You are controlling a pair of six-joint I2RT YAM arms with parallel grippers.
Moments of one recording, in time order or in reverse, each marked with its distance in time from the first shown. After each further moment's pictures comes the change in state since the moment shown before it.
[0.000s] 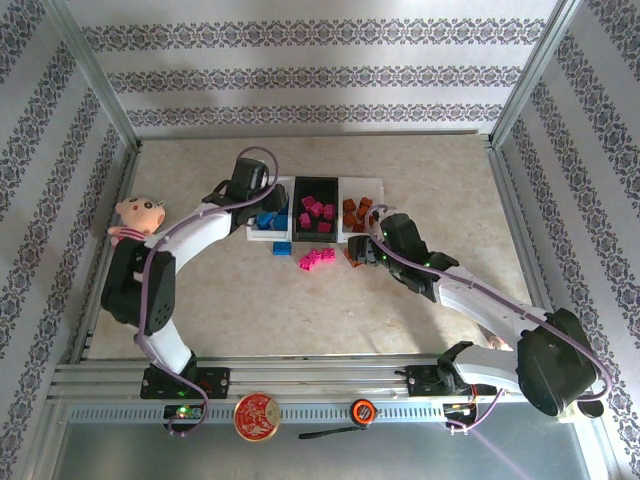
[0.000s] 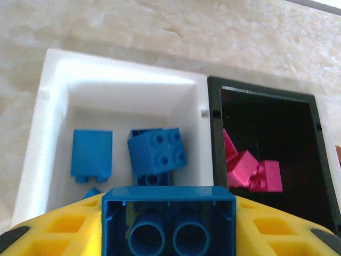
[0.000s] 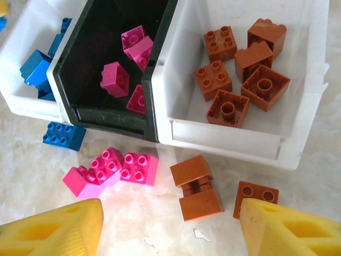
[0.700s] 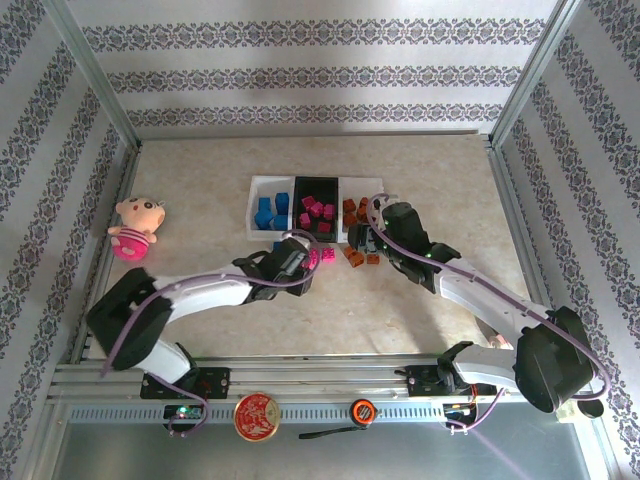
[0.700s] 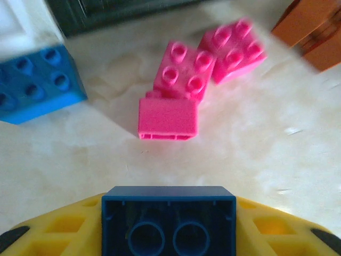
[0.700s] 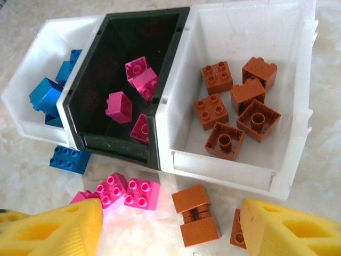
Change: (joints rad) left arm -0.446 -0.267 -0.453 0.004 -0.140 0.024; right arm -0.030 0.027 0.083 -0.023 0.006 -0.026
